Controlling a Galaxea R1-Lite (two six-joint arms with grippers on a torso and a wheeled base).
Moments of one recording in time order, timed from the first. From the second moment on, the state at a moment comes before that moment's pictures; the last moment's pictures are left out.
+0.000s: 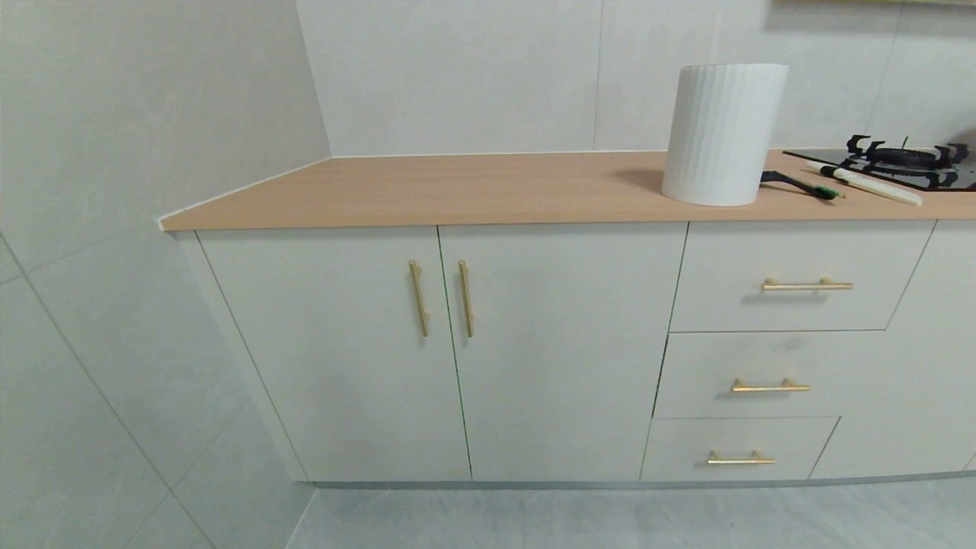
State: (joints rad) left arm -0.09 0.11 -0.48 0.46 0.28 -0.04; right arm 0.06 0.14 -0.34 0.15 -0.26 0.06
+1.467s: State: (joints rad) left arm 0.00 0.00 0.00 0.00 -0.02 0.00; right arm 0.00 0.00 0.00 0.00 0.07 -0.05
